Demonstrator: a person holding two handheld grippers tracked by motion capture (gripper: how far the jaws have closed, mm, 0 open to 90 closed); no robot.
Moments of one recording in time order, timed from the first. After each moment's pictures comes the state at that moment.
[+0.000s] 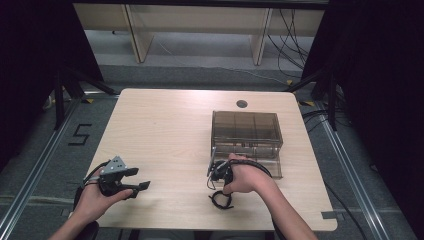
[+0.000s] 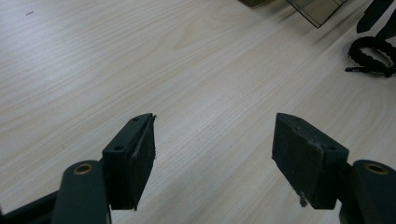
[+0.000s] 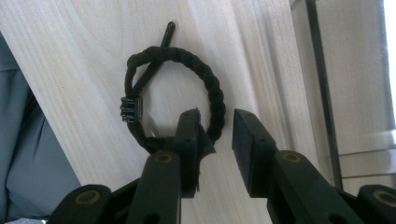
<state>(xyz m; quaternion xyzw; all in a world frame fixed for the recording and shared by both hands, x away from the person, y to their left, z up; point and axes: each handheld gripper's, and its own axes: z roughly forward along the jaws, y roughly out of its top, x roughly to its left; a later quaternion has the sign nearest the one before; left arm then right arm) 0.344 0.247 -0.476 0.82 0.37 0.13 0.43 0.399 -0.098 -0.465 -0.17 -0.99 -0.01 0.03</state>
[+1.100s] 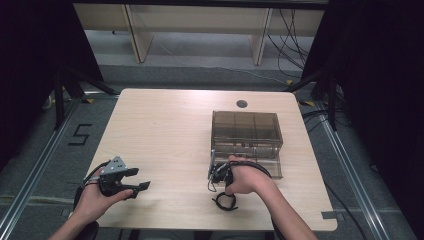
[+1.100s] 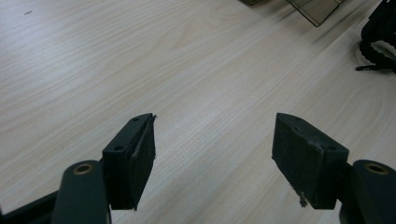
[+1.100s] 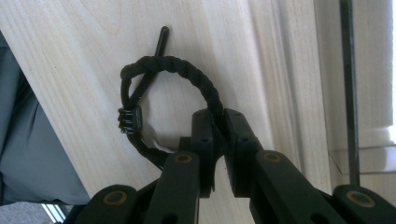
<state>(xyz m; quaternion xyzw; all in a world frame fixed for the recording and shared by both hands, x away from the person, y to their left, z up) 0.345 0.249 -0.475 0.82 0.36 0.13 0.42 0.397 -0.099 -0.468 -0.16 -0.99 0.02 0.04</state>
